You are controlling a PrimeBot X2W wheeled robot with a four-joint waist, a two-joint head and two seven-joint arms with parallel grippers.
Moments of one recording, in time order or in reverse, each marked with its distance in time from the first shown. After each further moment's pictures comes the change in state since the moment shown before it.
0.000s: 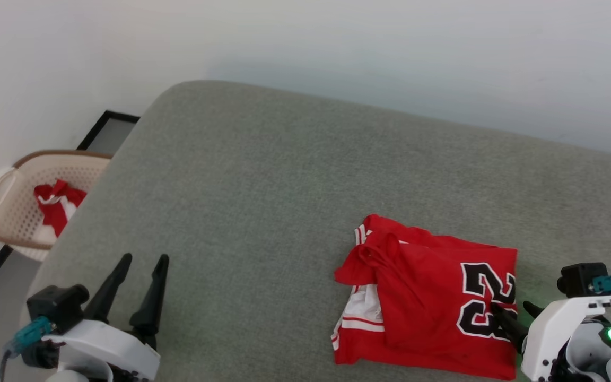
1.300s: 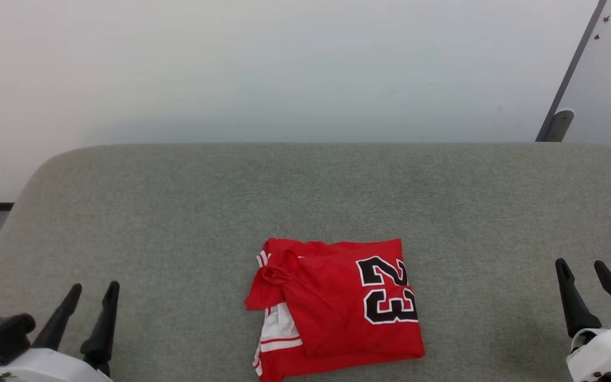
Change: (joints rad) left arm 0.147 0.119 0.065 -0.101 -0.106 0.065 0.023; right arm 0.174 0.063 -0.222 -0.291 -0.082 0.000 -0.354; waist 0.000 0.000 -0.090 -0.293
